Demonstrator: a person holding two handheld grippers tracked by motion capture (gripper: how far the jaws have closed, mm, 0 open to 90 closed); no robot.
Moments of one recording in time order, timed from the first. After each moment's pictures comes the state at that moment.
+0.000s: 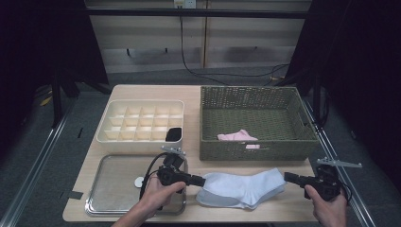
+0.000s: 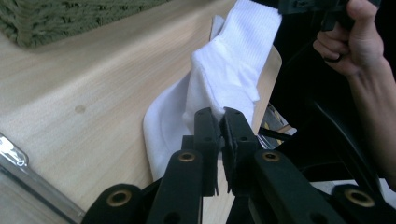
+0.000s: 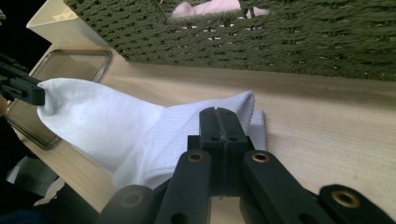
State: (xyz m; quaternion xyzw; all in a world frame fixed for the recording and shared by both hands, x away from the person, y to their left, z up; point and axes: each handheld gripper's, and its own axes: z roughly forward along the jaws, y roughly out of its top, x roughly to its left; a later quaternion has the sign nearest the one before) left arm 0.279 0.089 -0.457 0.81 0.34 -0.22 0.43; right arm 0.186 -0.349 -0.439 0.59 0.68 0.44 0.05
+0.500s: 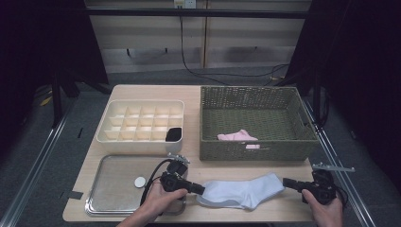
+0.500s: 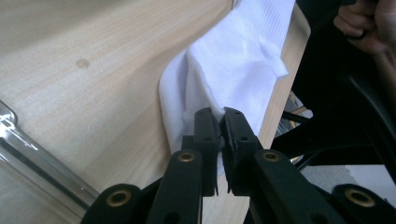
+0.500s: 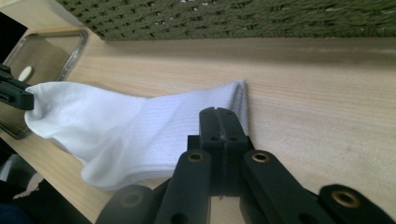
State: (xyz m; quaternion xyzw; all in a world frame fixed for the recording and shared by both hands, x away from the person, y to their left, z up) left arm 0.272 0.081 -0.481 0.83 0.34 -0.21 0.38; right arm 0.187 -0.353 -0.469 0.60 0.68 0.41 0.04
